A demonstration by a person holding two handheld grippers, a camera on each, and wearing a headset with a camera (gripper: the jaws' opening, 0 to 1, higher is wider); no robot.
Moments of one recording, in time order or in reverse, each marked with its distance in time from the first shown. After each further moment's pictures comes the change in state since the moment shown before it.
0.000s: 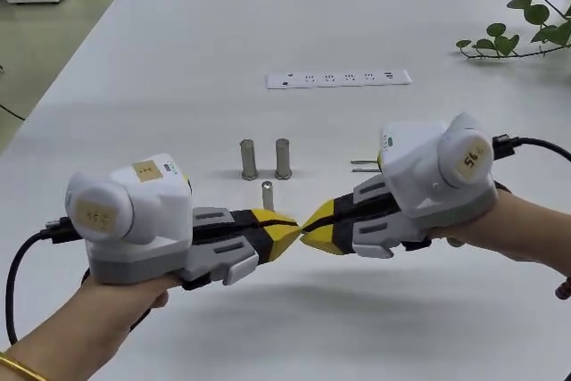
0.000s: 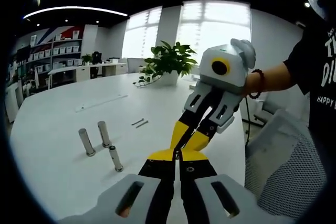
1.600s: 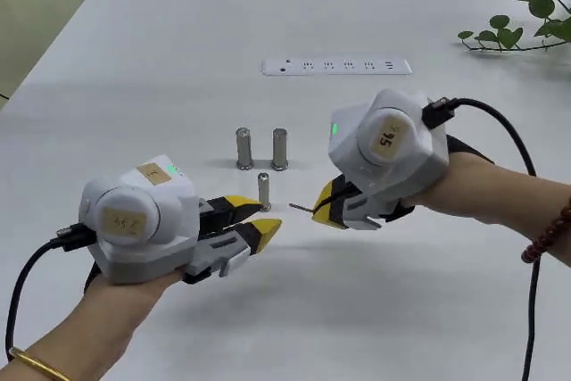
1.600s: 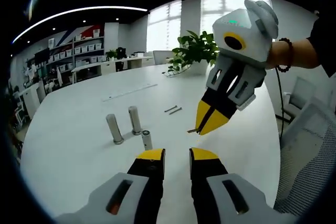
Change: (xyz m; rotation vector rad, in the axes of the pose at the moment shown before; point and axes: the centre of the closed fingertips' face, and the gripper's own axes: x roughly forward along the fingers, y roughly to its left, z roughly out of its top) left arm 0.007 0.061 -0.029 0.014 0.065 0.261; right arm 0.007 -0.048 -0.034 -0.041 0.402 -0.085
